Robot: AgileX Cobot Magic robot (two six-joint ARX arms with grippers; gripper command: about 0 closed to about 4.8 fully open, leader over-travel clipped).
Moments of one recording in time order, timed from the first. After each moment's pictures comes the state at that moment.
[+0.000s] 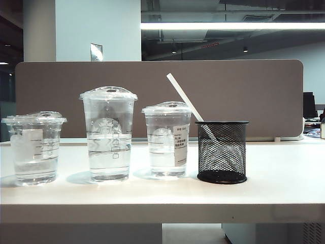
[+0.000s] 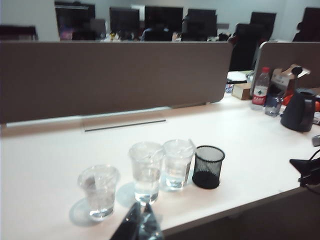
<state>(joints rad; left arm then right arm) 0.04 0.01 1.50 -1.43 0.43 -0.04 0.06 0.00 0.01 -0.19 0.02 -0.02</state>
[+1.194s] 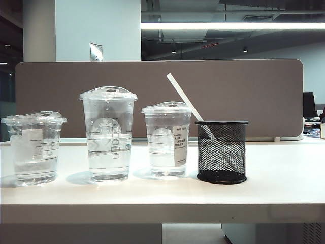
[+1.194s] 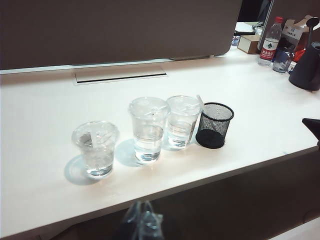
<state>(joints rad) 0.04 0.01 1.29 -1.43 0.44 0.01 0.06 0.00 0.01 -0.17 -0.04 -0.02</state>
